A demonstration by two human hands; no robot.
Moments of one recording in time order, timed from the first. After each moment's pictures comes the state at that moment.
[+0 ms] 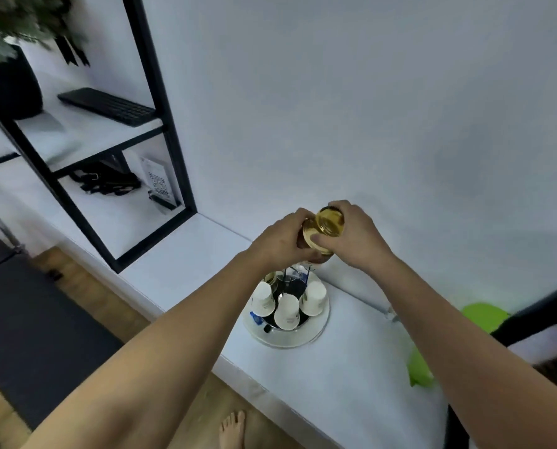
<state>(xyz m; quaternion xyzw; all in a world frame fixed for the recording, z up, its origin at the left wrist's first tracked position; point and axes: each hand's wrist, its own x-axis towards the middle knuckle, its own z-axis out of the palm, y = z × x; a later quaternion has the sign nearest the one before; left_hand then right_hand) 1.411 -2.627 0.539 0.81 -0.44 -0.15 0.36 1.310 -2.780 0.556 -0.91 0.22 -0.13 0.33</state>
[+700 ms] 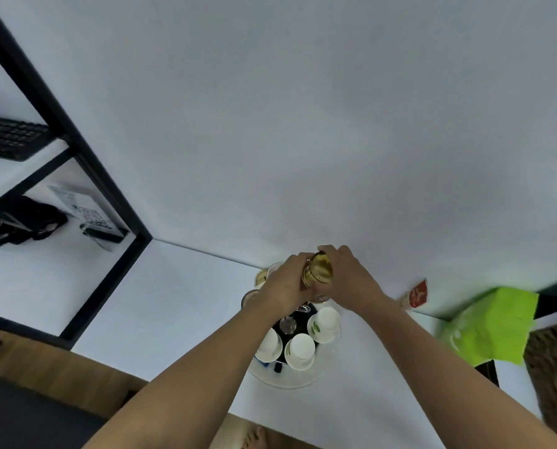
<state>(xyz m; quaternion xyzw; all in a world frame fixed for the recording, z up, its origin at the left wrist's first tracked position) 1.493 -2.688 0.415 0.77 -0.46 -0.29 0.33 1.373 -2.800 0.451 -0.89 0.34 0.01 0.29</state>
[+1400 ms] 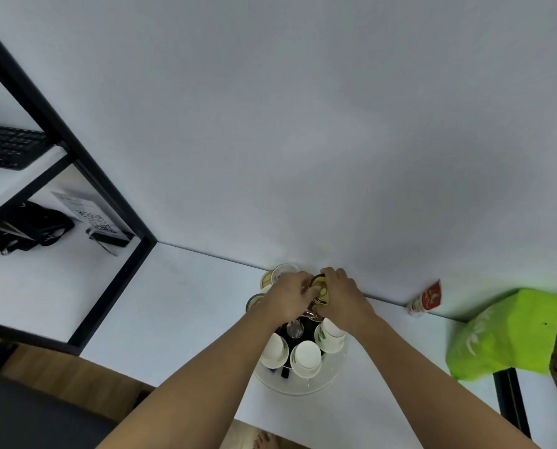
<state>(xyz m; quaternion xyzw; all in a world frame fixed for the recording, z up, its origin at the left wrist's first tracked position) 1.500 -2.693 0.396 0.78 -0.42 -0.35 0.30 1.377 -2.792 0.389 -0.90 0.35 0.07 0.27</state>
